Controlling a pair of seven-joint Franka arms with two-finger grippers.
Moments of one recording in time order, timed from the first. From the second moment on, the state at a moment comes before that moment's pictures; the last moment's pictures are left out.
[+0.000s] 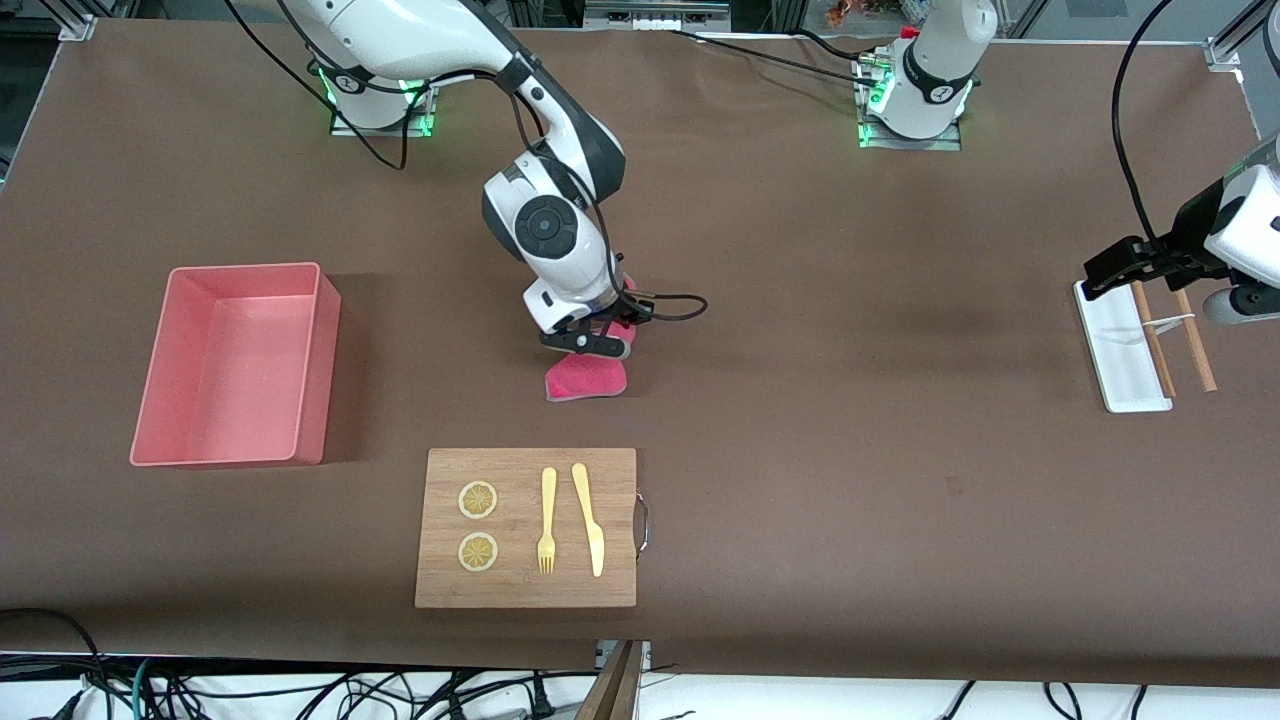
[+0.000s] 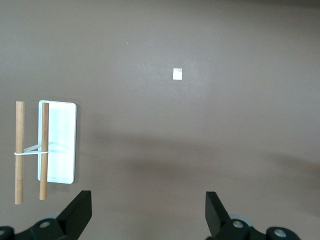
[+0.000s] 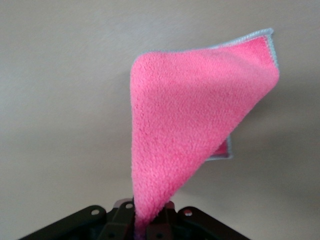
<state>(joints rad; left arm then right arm) 0.02 0.05 -0.02 -1.63 0.01 1.67 -0.16 0.57 0.62 0.16 -1.65 0.13 2.32 0.84</state>
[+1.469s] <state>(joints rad) 0.02 0.06 -0.04 -1.57 0.01 1.57 -0.18 0.11 0.30 -0.03 -1.98 0.11 2.02 -0.22</state>
